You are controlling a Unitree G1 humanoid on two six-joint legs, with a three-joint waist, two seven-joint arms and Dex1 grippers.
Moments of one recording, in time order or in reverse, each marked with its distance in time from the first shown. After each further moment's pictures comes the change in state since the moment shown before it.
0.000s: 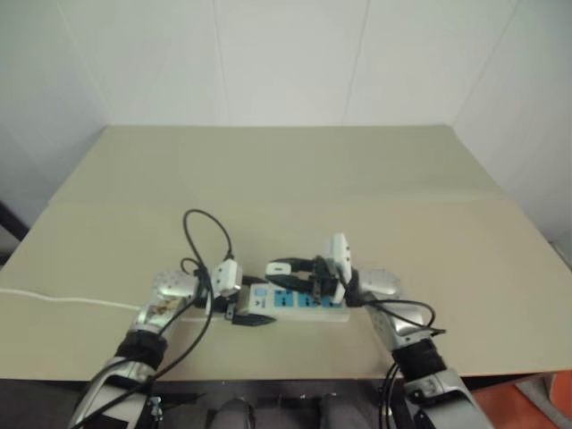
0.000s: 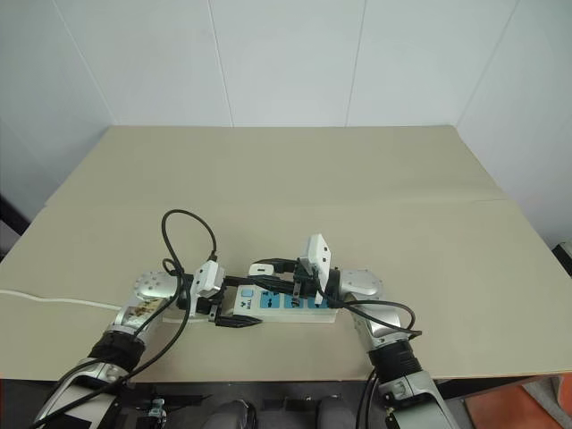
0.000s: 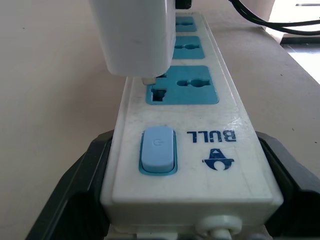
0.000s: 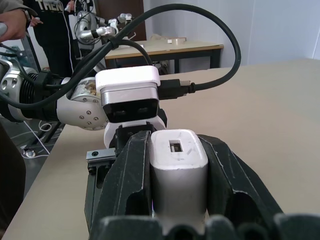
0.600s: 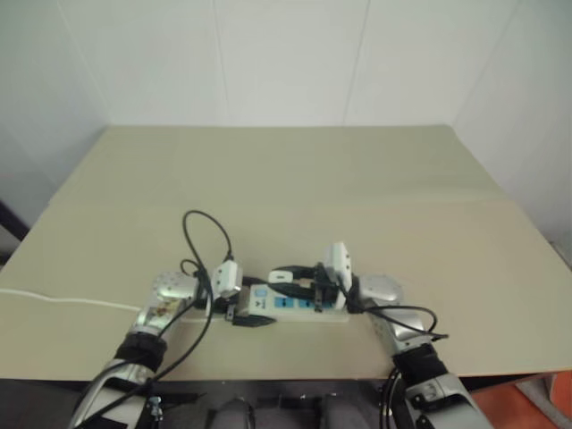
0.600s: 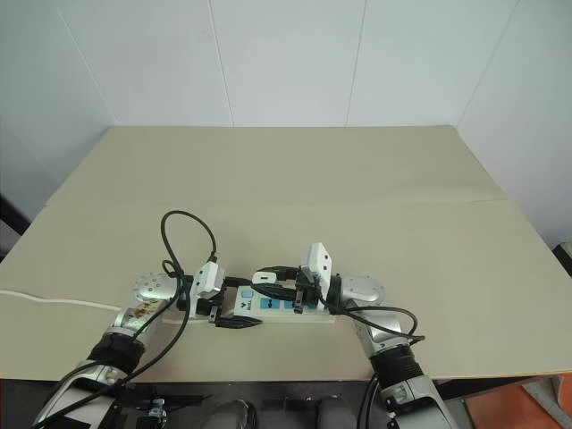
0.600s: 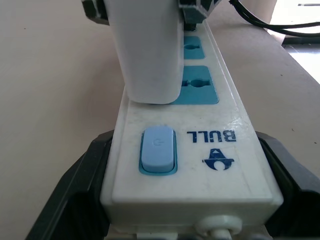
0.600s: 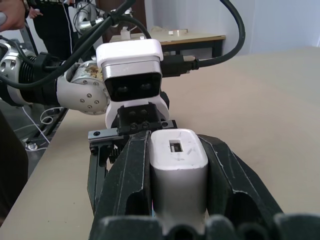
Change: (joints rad) left arm 0.014 0.001 0.000 -0.019 0.000 0.002 0.013; right arm 0.020 -0.007 0.008 0.045 -0.031 -0.062 0.016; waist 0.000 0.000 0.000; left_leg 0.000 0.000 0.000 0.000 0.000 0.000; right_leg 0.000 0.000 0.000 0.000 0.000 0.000
